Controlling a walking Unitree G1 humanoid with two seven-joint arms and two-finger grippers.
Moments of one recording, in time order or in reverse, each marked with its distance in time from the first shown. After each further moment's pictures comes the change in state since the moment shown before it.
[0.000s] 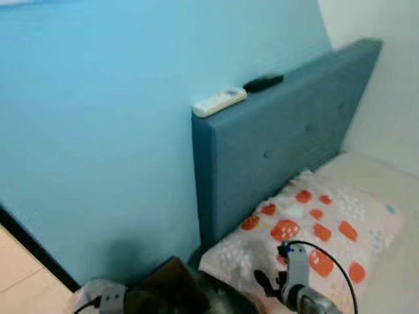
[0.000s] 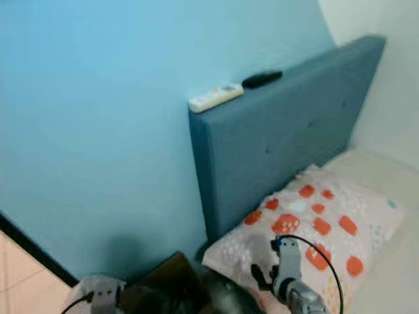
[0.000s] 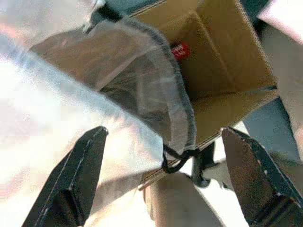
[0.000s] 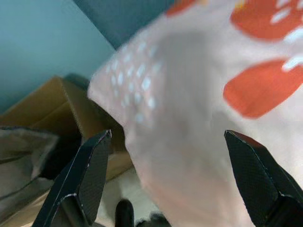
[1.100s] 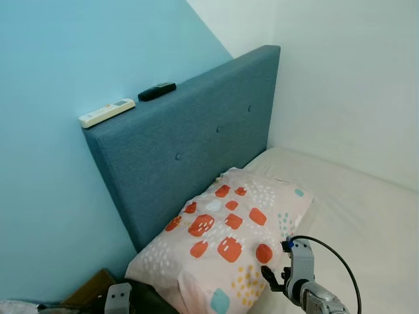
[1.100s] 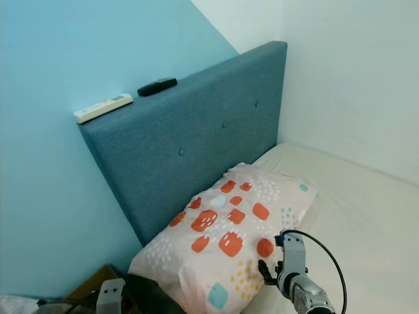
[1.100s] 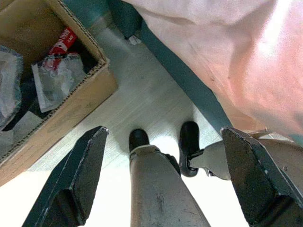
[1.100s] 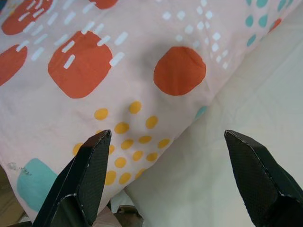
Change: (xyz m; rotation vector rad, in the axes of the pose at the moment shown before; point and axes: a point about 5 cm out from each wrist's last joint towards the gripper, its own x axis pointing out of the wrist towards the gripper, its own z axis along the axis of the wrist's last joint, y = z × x) left arm 0.003 -0.010 -0.001 0.021 0.033 -0.044; right arm 0.000 -0.012 0.010 -0.034 0.015 -0.080
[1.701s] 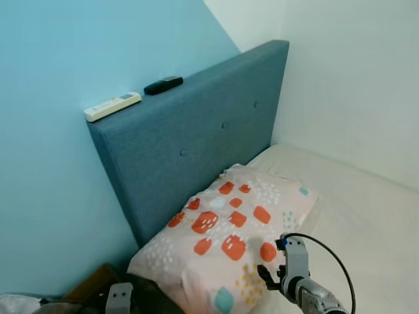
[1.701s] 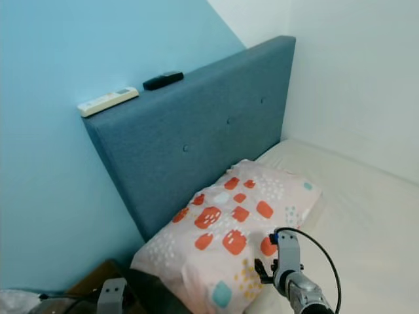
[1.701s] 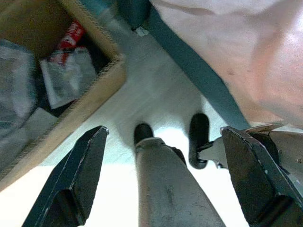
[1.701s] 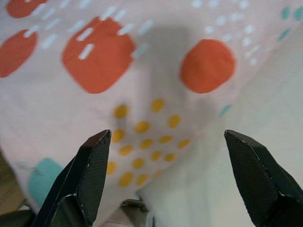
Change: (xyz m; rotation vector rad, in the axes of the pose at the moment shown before) left arm 0.001 0.002 0.002 0.034 0.011 0.025; right arm 0.002 0.005 -0.002 -0.029 0.020 0.005
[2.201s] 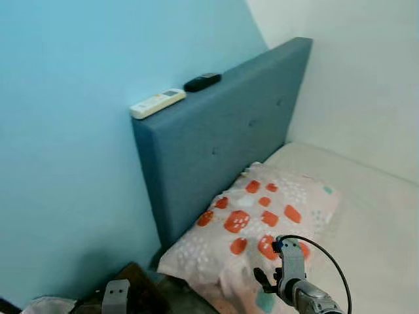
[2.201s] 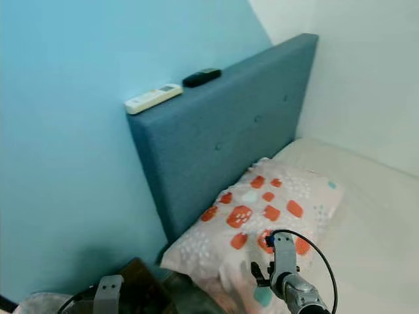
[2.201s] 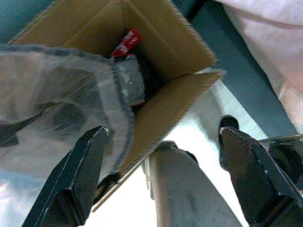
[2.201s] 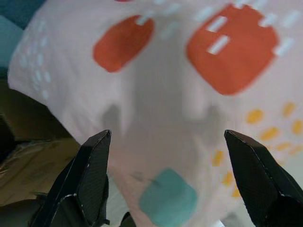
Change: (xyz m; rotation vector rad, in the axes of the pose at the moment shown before) left arm 0.000 0.006 0.006 0.022 -0.013 0.017; right arm 0.001 0.006 -0.004 -0.005 0.019 0.026
